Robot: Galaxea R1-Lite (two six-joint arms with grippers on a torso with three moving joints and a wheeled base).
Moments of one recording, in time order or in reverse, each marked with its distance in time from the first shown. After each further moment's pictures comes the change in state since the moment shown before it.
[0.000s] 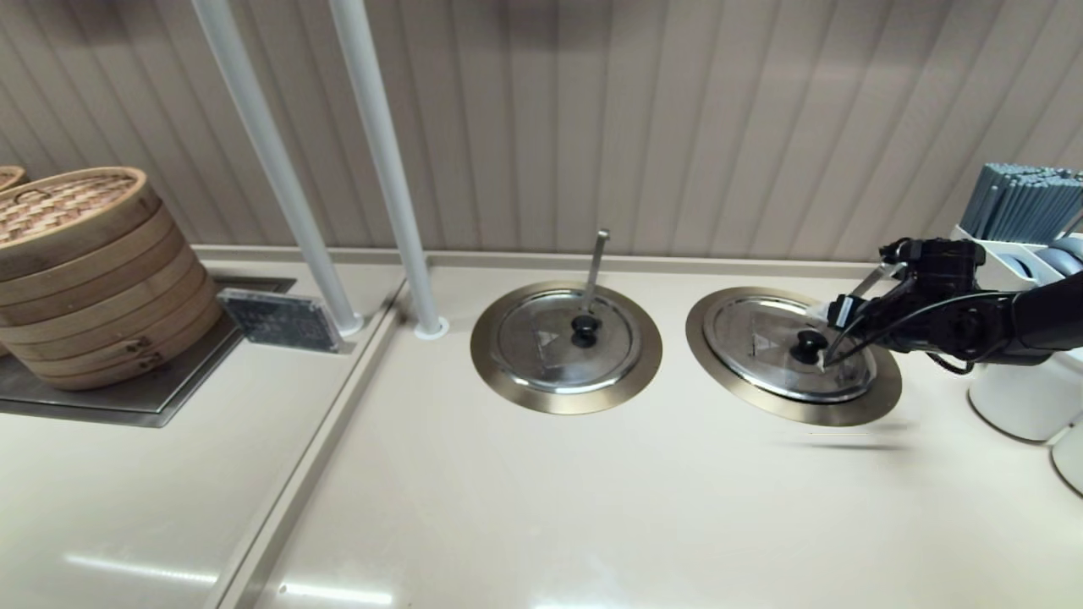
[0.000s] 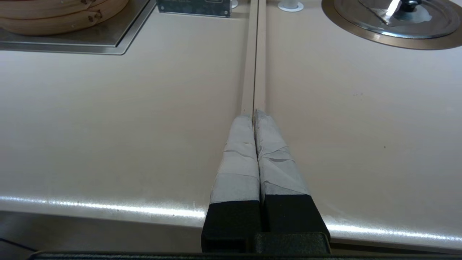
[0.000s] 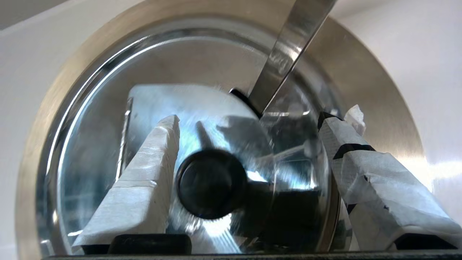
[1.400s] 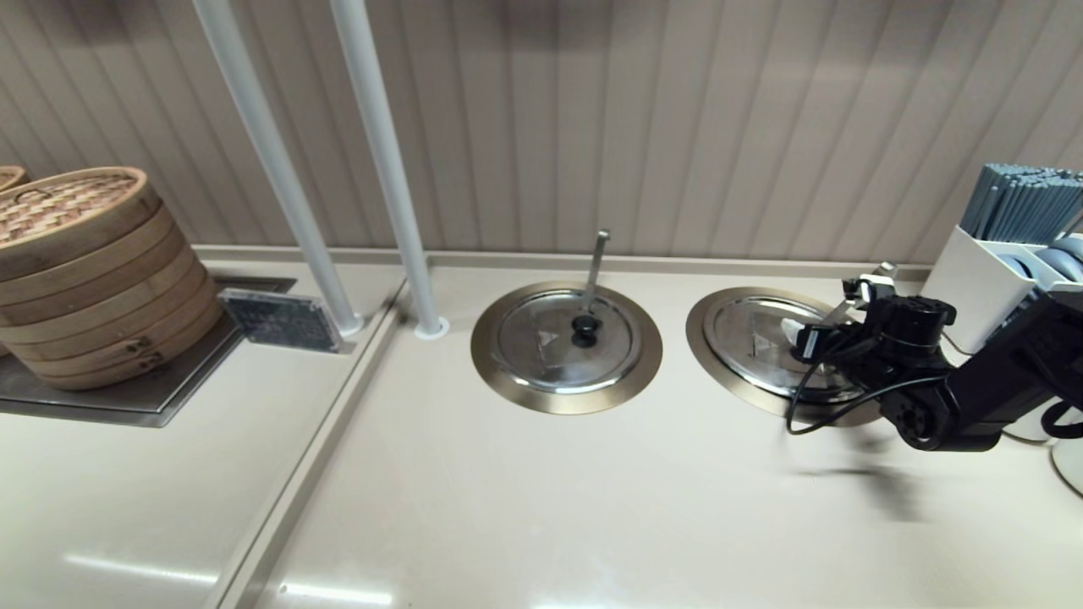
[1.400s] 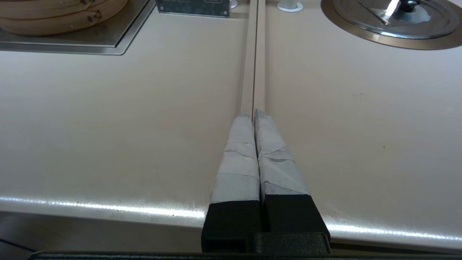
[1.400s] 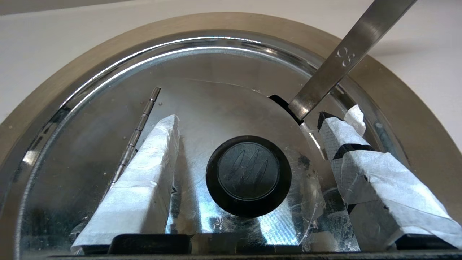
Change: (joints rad) left arm 0.000 0.000 0.000 0.000 0.000 0.000; right arm 0.089 0.089 0.348 -0.748 -0.128 -0.194
